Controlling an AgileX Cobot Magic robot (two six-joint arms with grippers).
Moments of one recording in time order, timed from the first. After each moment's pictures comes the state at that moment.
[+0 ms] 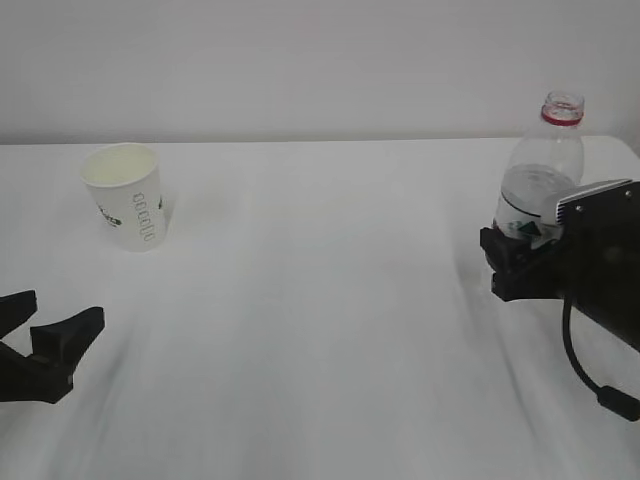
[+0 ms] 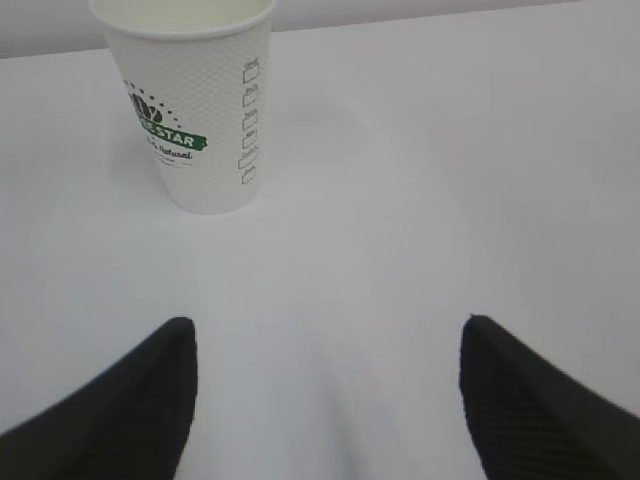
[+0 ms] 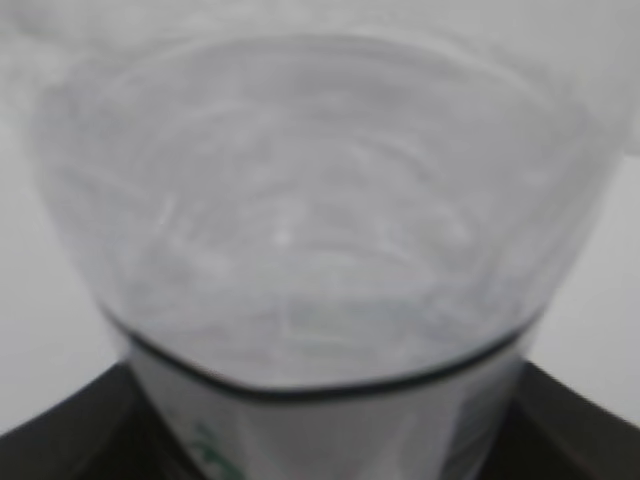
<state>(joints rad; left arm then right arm) -0.30 1.65 -0.09 0.01 -1.15 -0.06 0.10 1.94 -0.49 -0.16 -1.09 -0.07</state>
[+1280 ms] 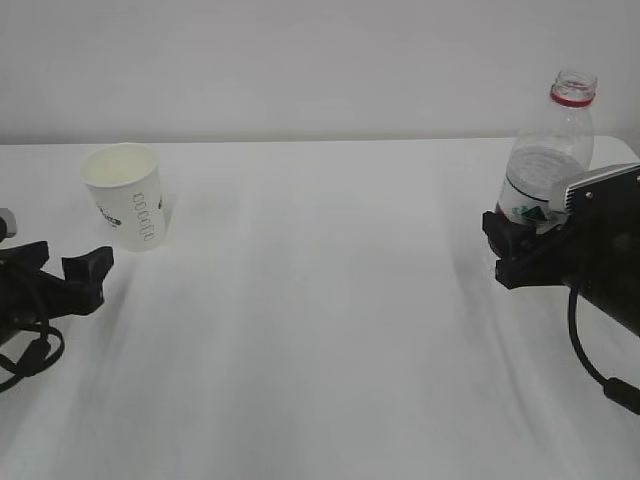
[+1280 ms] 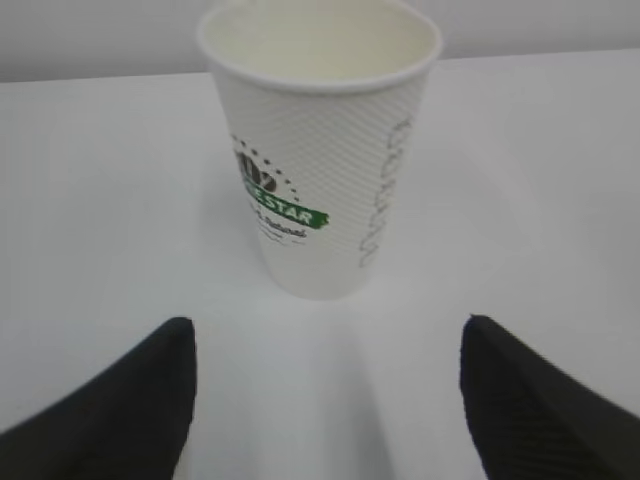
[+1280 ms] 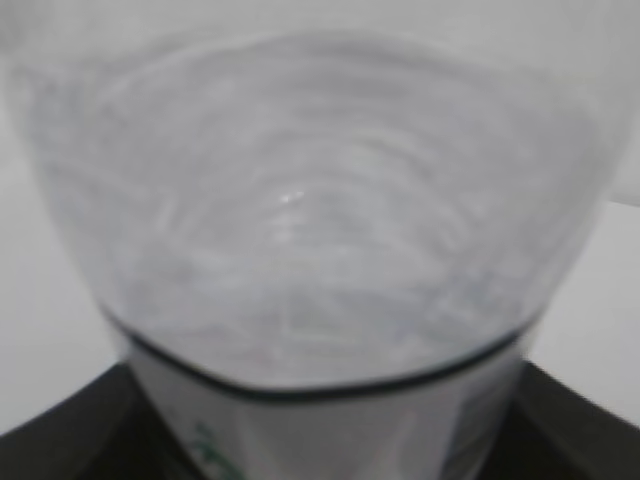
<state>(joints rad) -0.21 1.90 -0.37 -0.04 -1.15 -0.06 0.10 1.87 -0.49 -0.17 -1.09 -0.07</state>
